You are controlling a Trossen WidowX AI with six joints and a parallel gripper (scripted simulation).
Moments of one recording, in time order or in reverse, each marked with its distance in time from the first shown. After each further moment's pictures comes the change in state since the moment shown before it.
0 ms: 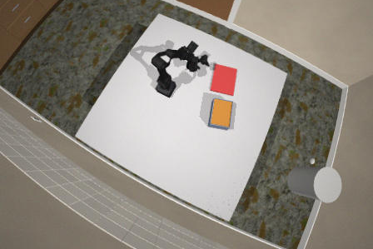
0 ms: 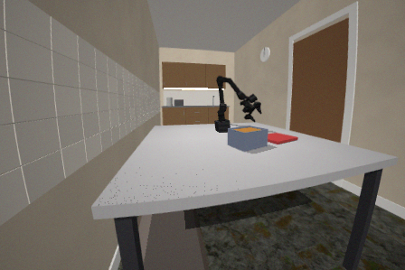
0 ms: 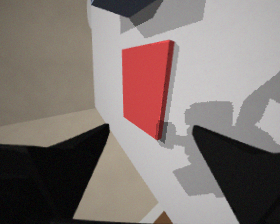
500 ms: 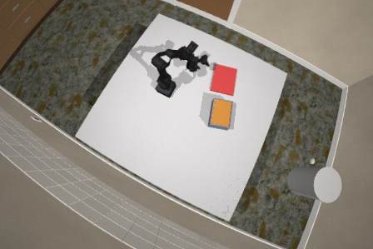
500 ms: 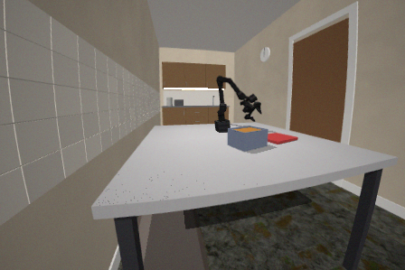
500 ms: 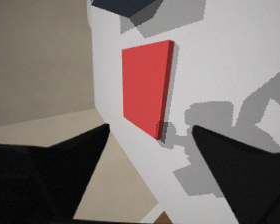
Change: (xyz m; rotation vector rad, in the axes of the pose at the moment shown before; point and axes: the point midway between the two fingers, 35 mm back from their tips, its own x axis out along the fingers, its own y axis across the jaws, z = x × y) arm 0.000 0.000 0.000 0.000 0.000 0.000
